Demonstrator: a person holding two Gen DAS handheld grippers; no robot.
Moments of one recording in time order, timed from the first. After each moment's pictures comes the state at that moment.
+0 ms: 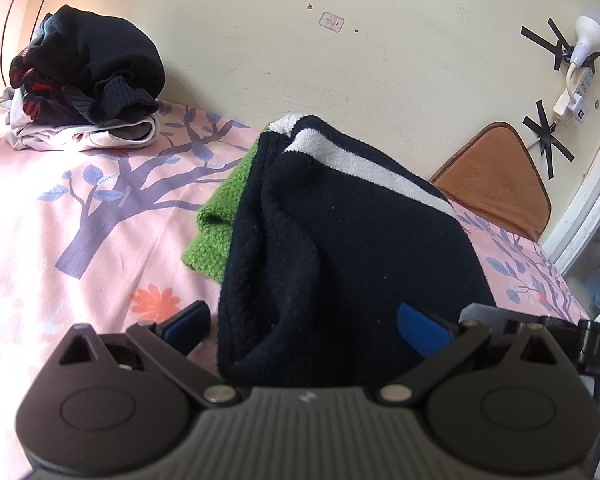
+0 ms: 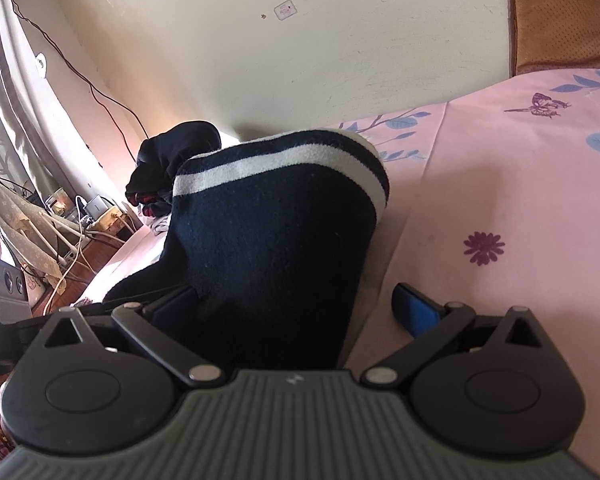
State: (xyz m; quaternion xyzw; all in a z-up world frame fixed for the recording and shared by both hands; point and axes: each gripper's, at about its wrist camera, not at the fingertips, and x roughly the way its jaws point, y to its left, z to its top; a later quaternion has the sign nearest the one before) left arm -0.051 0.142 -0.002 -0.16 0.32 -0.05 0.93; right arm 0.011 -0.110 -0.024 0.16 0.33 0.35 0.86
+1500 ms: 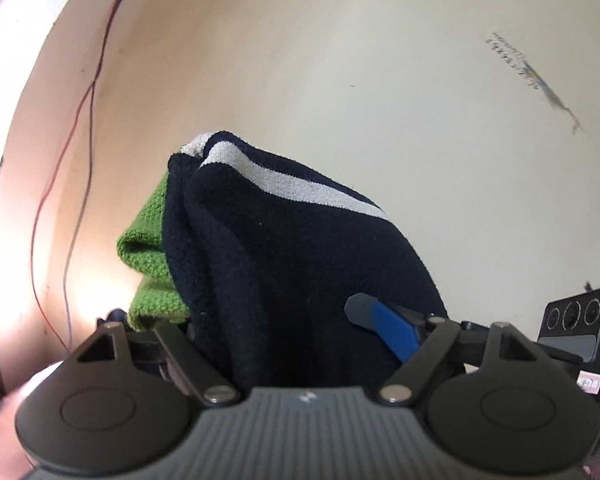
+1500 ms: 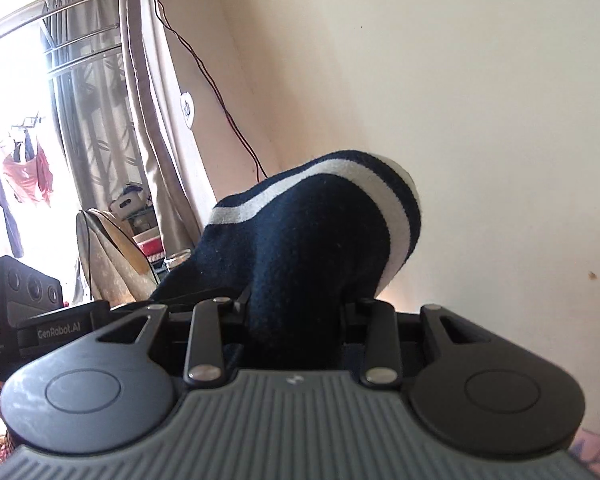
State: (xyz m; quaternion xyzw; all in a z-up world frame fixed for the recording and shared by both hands) left arm 0.048 0.347 0.217 -0.22 0.11 0.03 0.97; right arm 0.159 0.135 0.198 0.10 0.18 0.57 0.79
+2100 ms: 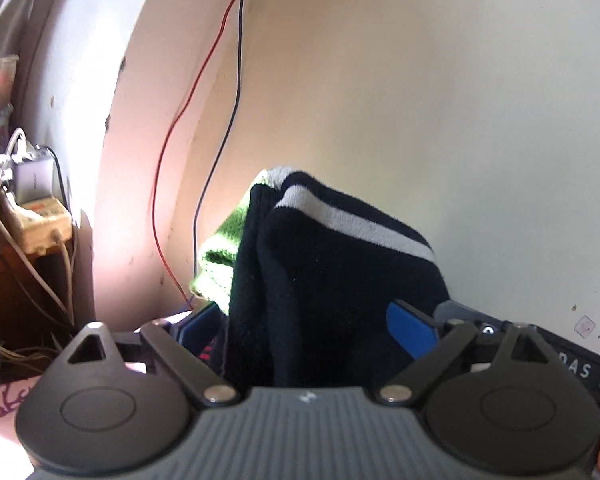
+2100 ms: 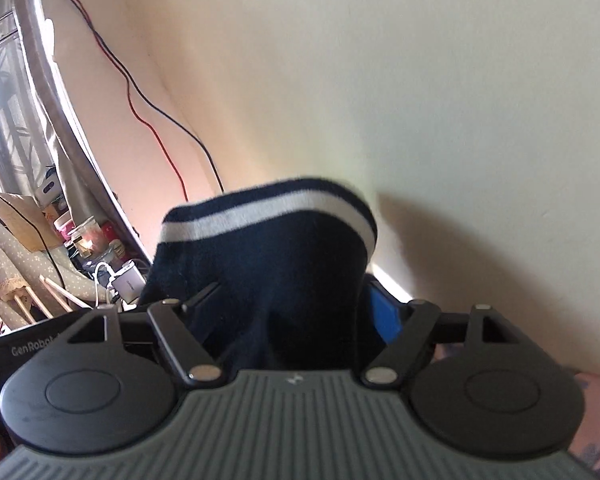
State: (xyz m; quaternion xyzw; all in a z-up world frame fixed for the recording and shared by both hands) left arm 0.078 0.371 0.116 -0.21 0.18 0.21 0.94; right arm 0.199 0.189 0.086 0.09 0.26 0.49 0.83
